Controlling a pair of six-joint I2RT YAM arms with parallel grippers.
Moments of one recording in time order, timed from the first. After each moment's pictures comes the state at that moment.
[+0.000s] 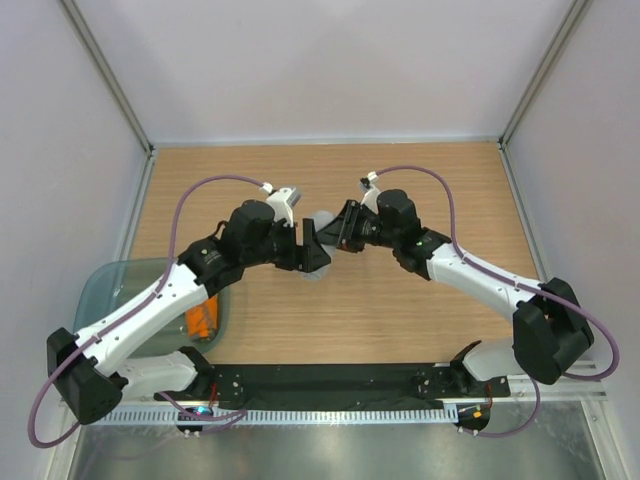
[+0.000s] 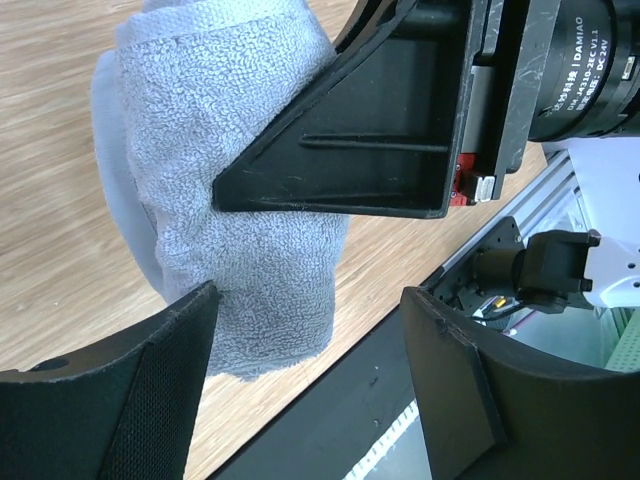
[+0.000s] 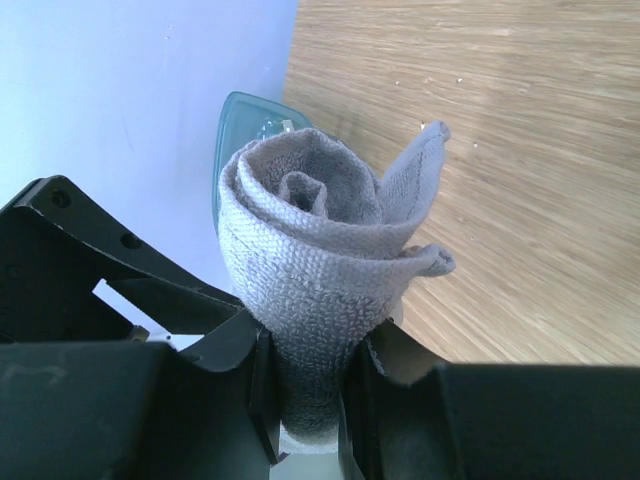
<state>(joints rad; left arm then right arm) -0.76 1.14 1.04 -0.45 0.16 -0.56 0.63 1.38 0.90 0.13 -0.43 0.97</state>
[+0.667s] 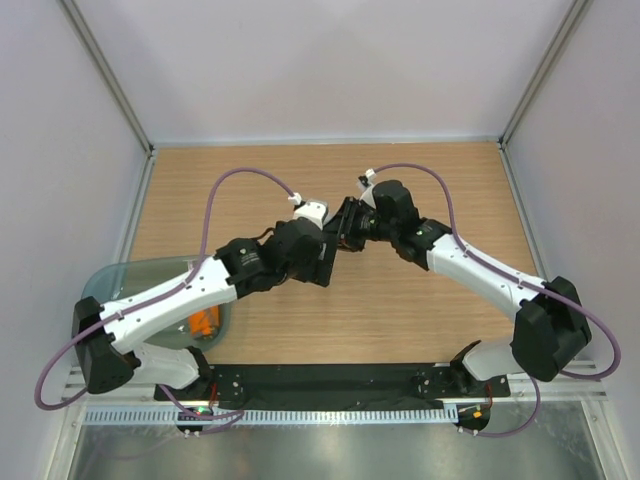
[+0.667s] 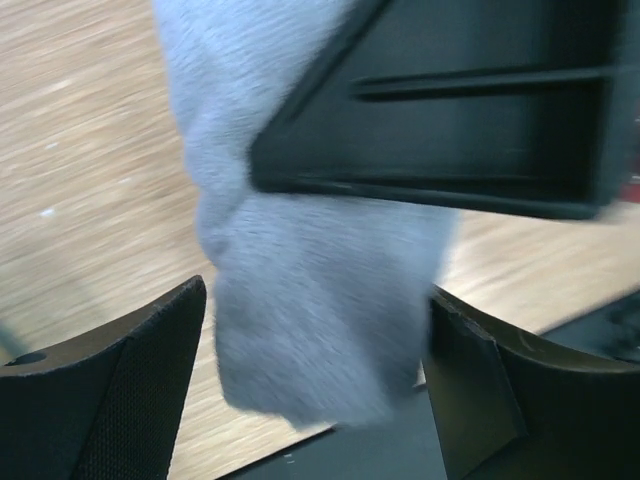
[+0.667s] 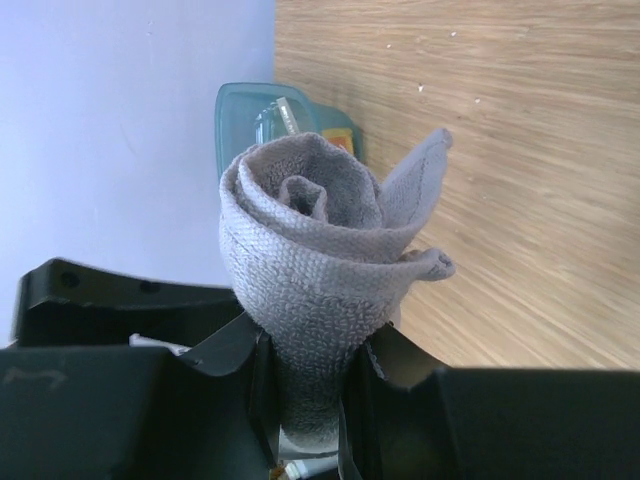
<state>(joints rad) -1.01 1.30 1.21 -0.69 -0.32 -0.52 0.63 1.40 1.02 -0.09 -0.45 1.03</state>
